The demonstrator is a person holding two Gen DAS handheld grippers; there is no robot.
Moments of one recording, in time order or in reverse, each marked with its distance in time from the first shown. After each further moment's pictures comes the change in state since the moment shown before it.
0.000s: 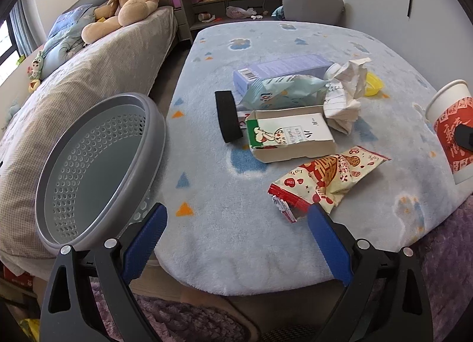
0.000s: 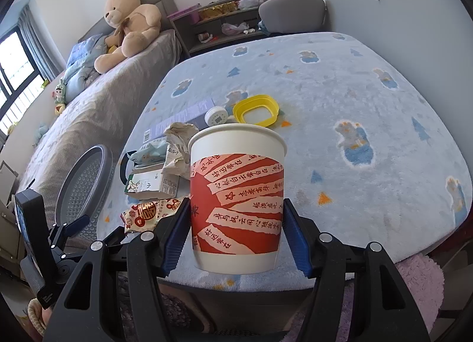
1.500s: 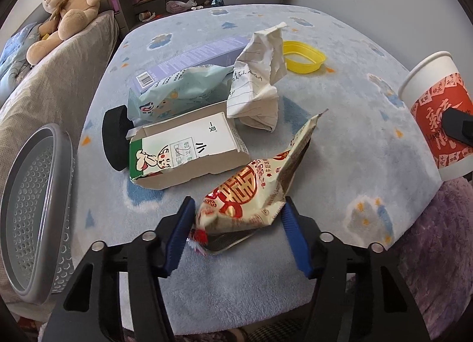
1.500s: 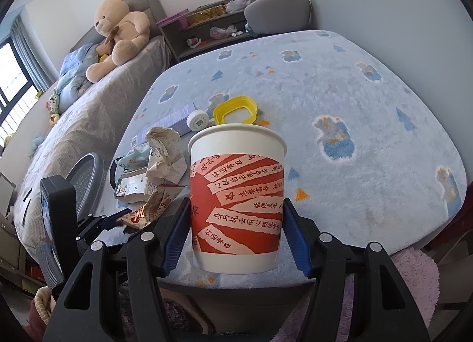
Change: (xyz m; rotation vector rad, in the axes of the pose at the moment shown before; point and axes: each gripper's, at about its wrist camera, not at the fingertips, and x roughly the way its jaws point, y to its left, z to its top) left arm 0.035 -0.062 0.020 0.154 0.059 -0.189; right arm -0.010 -0.023 -0.004 0.043 -0.018 -0.022
